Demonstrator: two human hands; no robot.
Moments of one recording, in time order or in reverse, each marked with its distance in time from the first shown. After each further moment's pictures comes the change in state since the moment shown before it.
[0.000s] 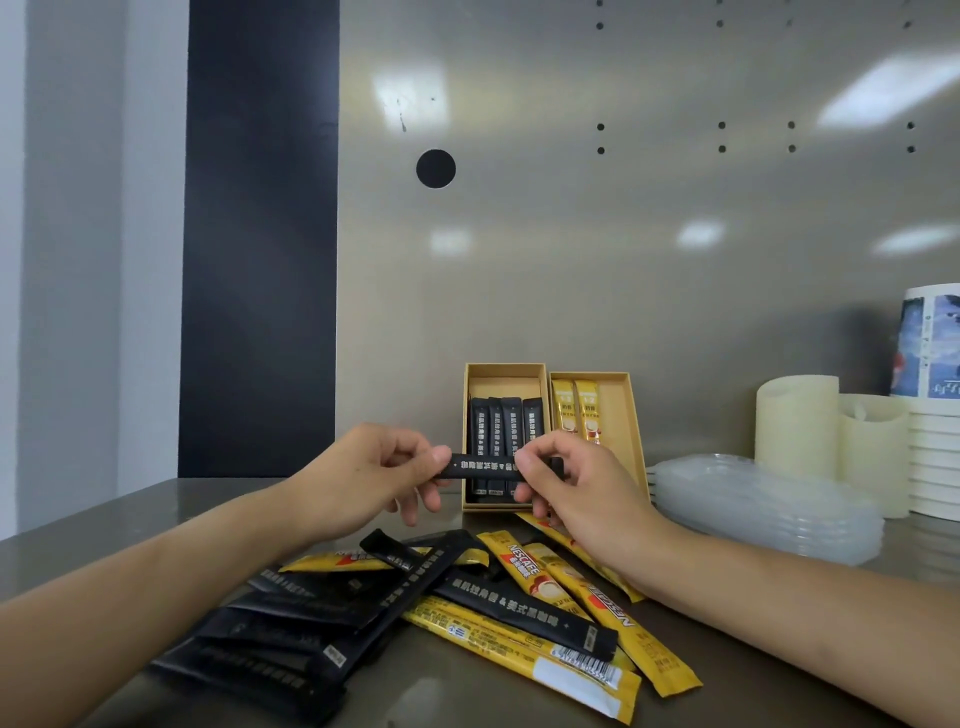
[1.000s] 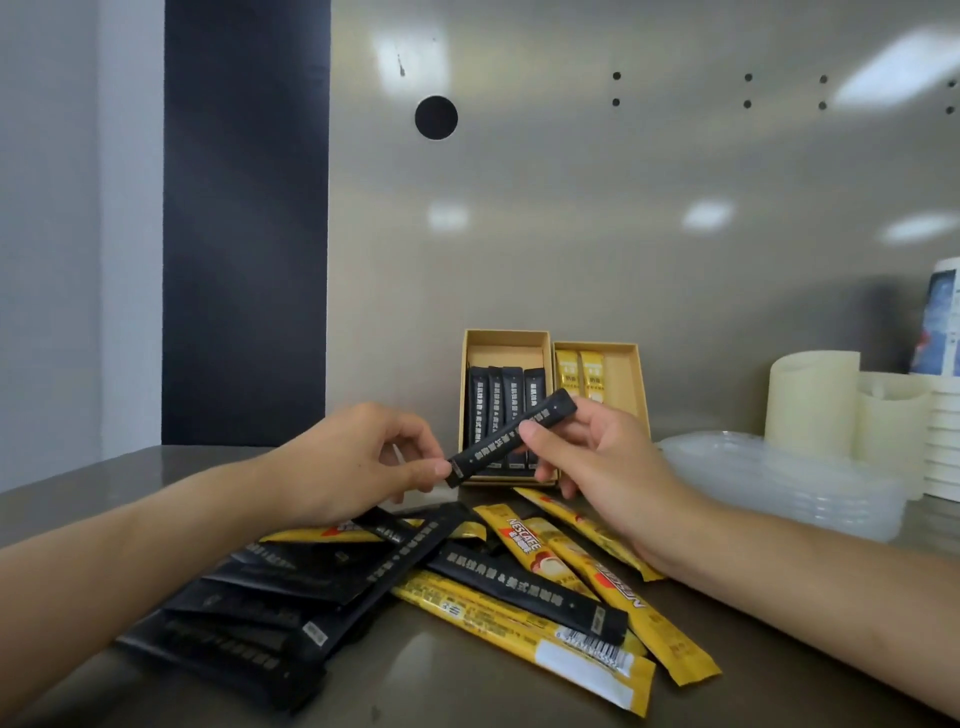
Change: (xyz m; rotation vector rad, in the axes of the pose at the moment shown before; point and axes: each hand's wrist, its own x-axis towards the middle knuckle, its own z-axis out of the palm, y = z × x) left_hand 0.001 -0.006 0.004 0.341 -0.041 0.012; right_hand -0.002 0.003 -0.005 0.164 0.022 0.058
